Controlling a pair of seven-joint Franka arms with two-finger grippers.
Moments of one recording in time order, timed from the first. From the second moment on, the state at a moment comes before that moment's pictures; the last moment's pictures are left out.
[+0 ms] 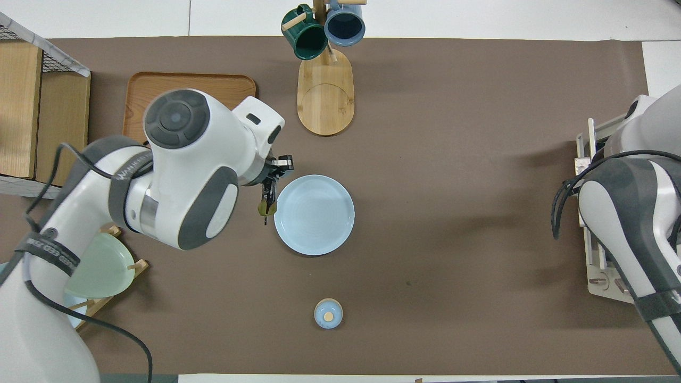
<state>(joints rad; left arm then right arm) -0.49 0.19 -0.06 -1.86 -0.07 2.11 -0.56 0.03 0.05 -0.07 -1.93 -0.15 1.81 -0.27</state>
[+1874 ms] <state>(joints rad) -0.16 0.15 -0.02 -1.66 -0.07 1.84 -0.21 0.10 0.05 -0.05 -2.27 -0.08 2.32 -0.18</state>
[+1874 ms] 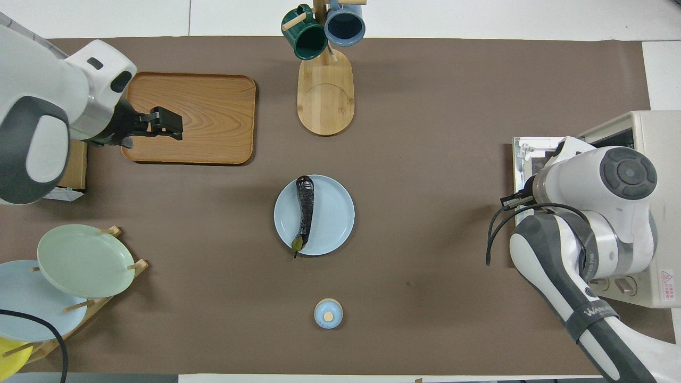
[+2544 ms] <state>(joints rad) -0.11 -0.01 -0.02 -1.71 -0.07 1.61 -0.12 0.48 0.08 -0.05 -2.08 0.03 2.21 0.20</state>
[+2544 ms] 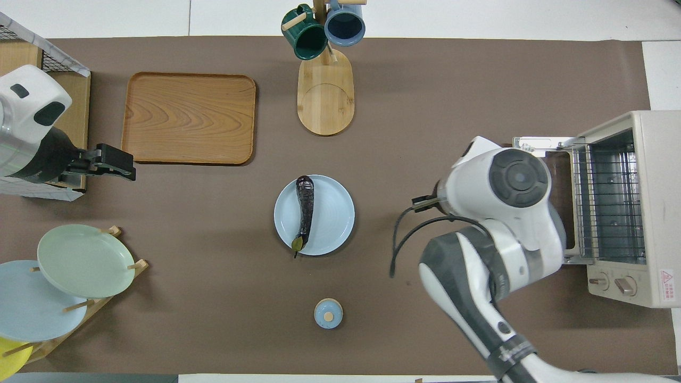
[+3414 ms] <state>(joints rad) -0.11 -0.03 -0.04 -1.69 -0.04 1.56 -0.12 0.87 0.56 -0.05 -1.57 -0.01 2.34 0.65</state>
